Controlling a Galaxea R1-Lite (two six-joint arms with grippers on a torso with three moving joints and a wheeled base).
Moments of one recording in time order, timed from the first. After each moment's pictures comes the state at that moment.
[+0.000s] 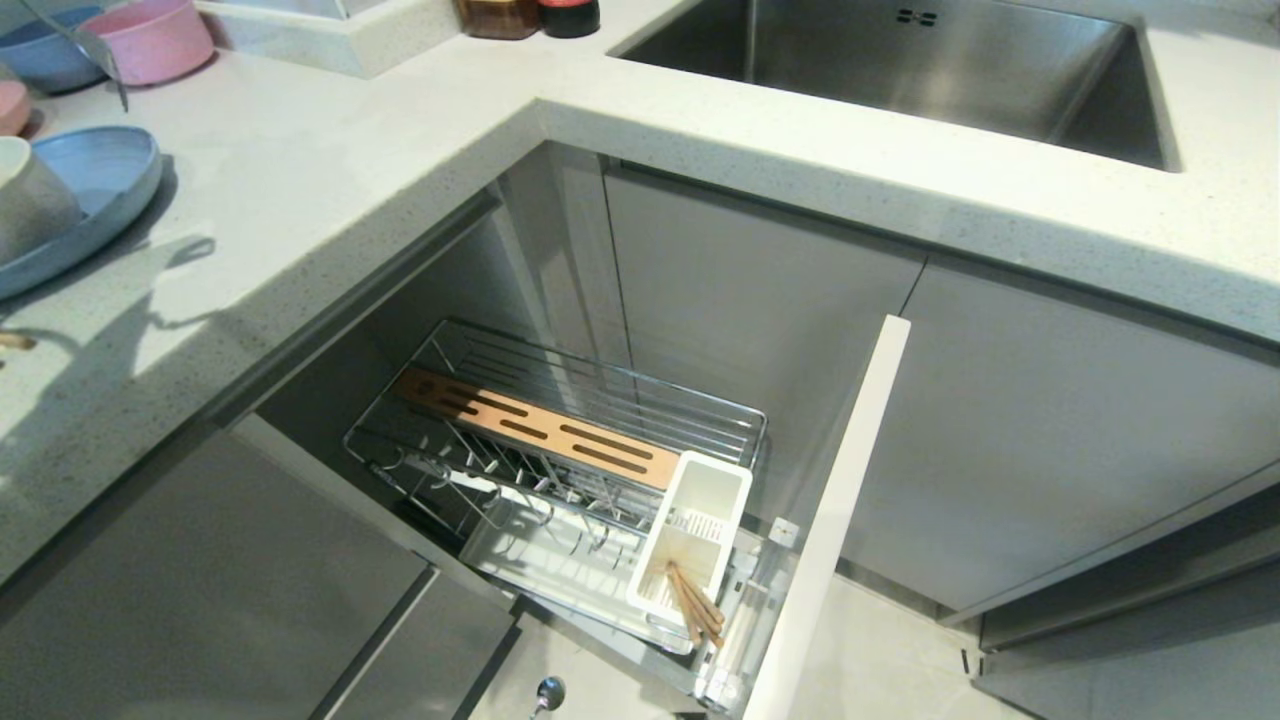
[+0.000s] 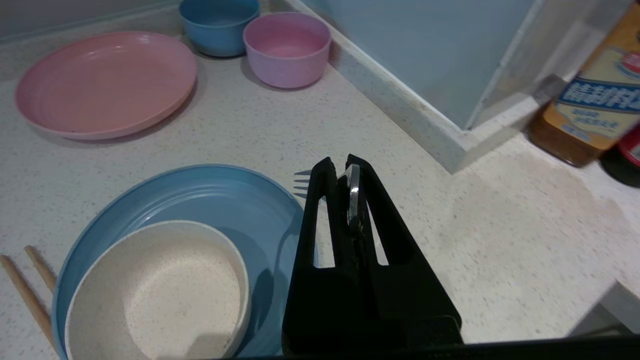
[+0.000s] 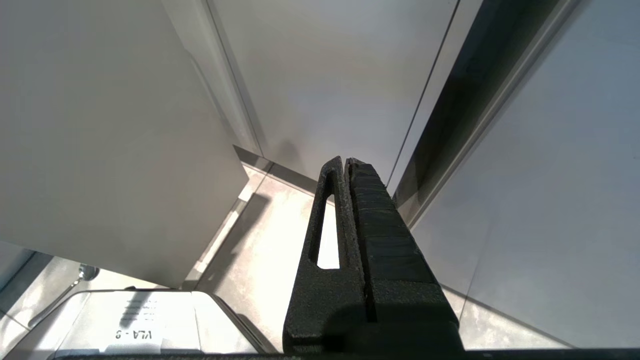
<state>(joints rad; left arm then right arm) -0.38 1.45 -1.91 0.22 0.85 -0.03 0.00 0.00 0.00 0.00 0.00 0.01</state>
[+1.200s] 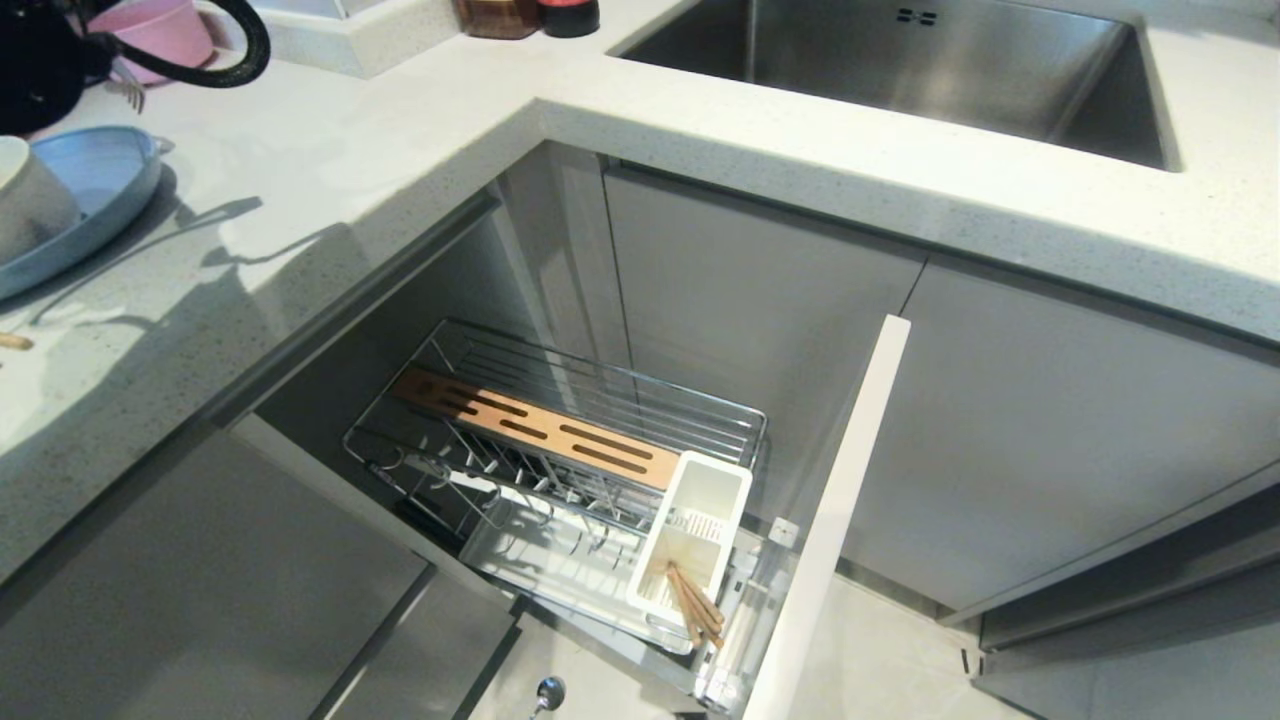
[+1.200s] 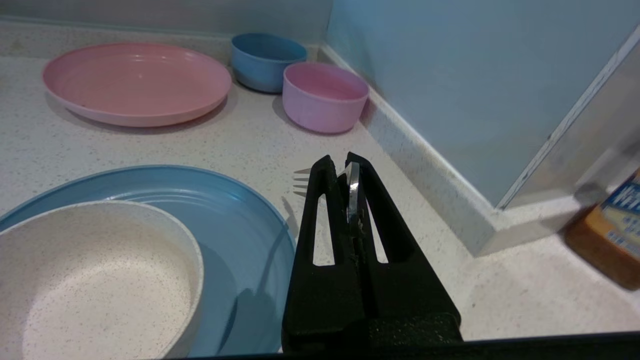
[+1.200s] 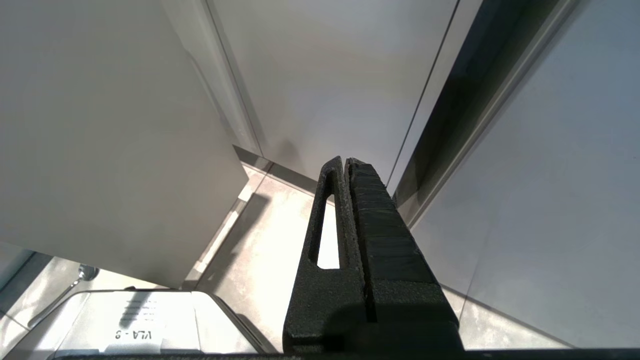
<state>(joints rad) -0.36 1.52 -1.43 -0.74 1.00 0.11 0.00 0.00 0.00 0.00 0.00 0.01</state>
